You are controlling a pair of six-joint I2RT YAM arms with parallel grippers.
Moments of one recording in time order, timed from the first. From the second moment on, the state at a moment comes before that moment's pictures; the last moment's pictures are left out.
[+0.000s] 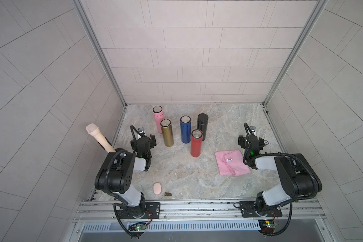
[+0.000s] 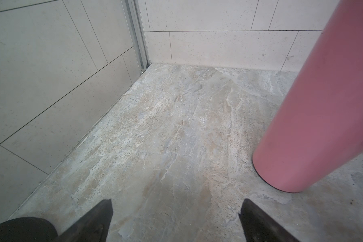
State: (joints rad) left arm -0.06 1.60 0.38 0.86 -0.40 -0.06; right arm 0.09 1.52 0.42 0.66 0.52 0.03
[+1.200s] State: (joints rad) left arm -0.09 1.35 0.29 0.82 -0.51 -0.06; right arm 0.11 1.32 0.83 0.00 0.59 0.19
